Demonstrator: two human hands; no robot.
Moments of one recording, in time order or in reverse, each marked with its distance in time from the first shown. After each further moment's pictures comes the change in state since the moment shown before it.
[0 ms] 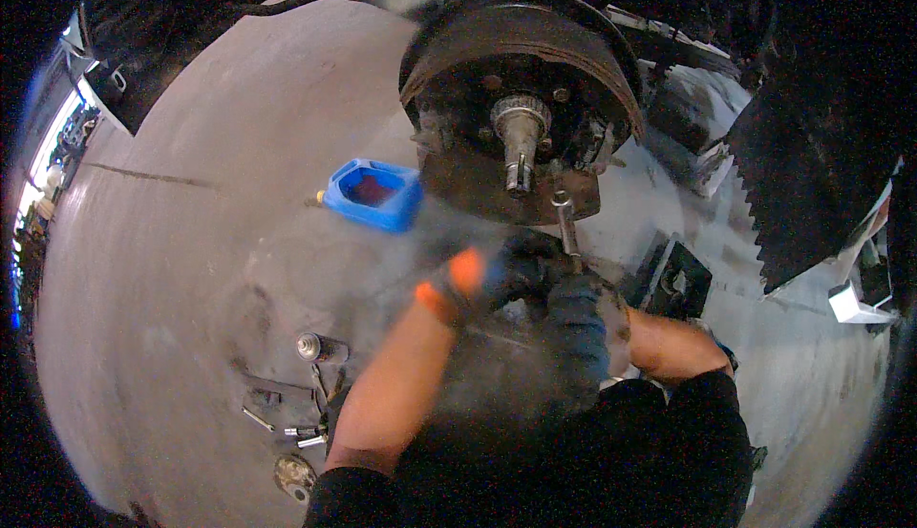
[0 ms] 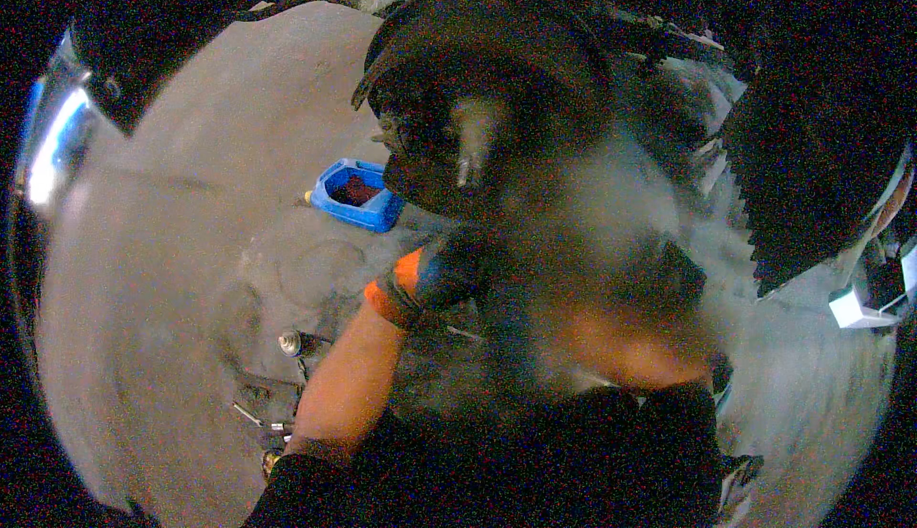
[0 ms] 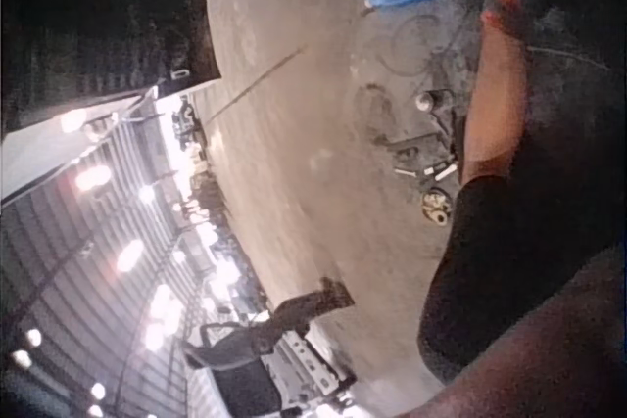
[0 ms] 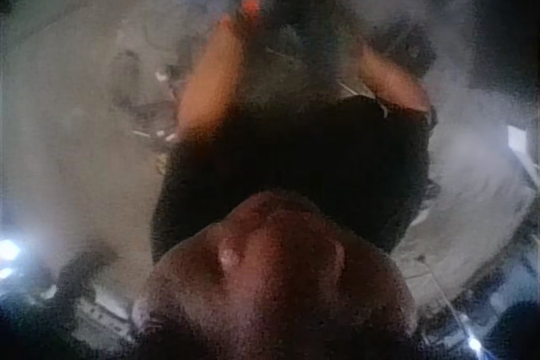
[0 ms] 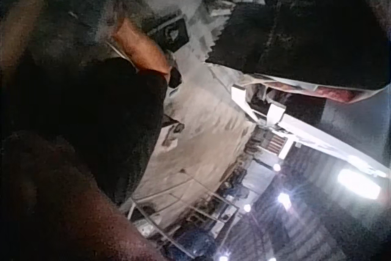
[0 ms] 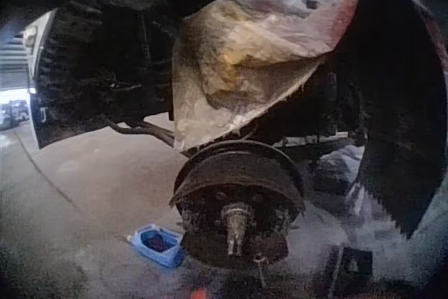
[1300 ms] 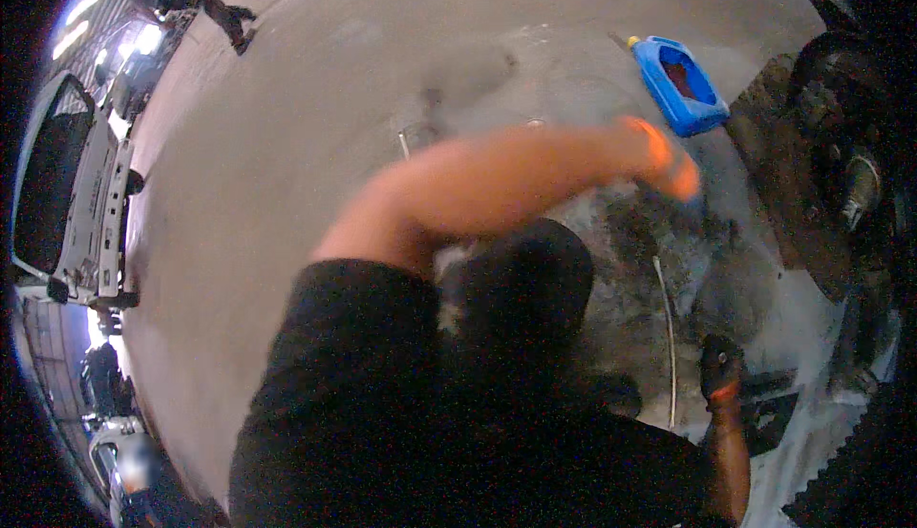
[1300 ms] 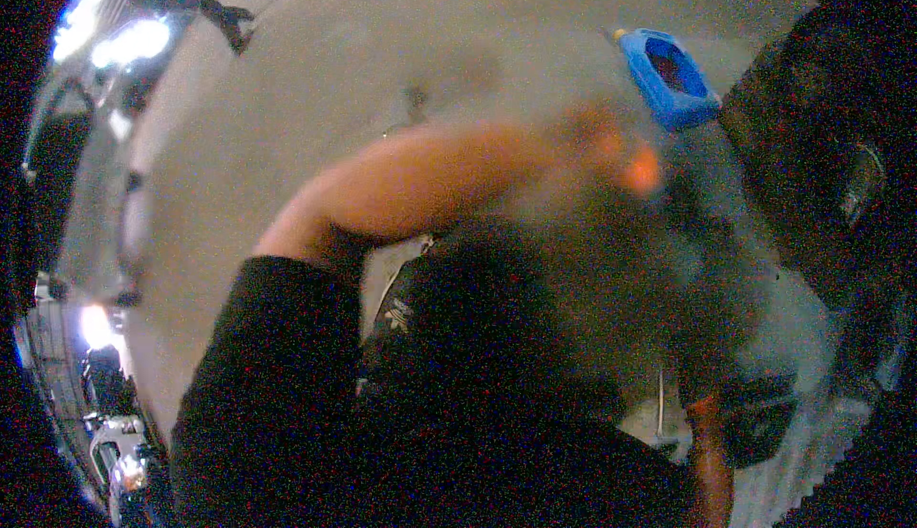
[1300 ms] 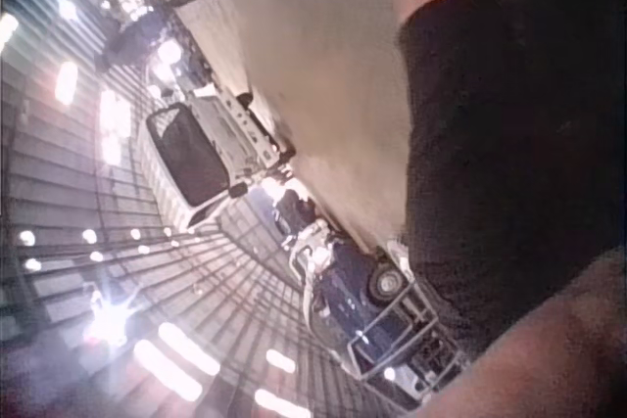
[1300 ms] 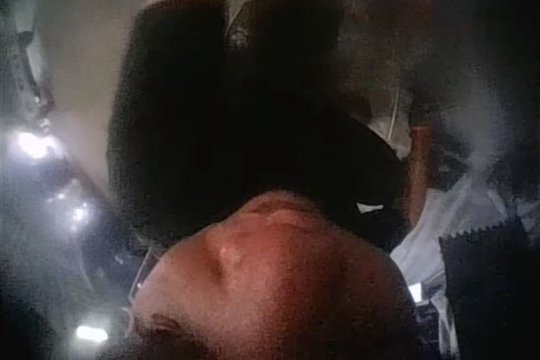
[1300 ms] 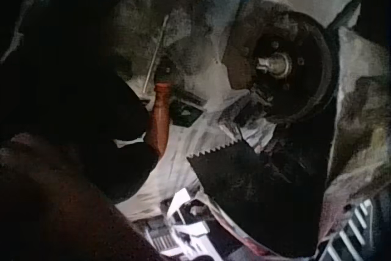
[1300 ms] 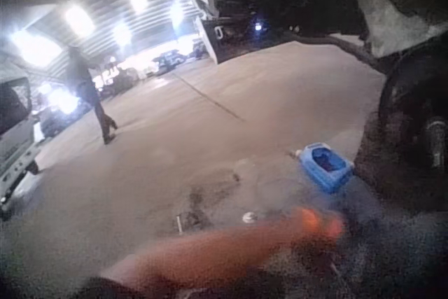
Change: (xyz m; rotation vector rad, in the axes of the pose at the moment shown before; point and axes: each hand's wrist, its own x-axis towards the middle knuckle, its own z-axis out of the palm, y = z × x) left_hand -0.120 -0.047 -0.111 1.597 -0.052 -0.148; right_hand -0.066 0.046 -0.143 -1.839 0.805 0.037
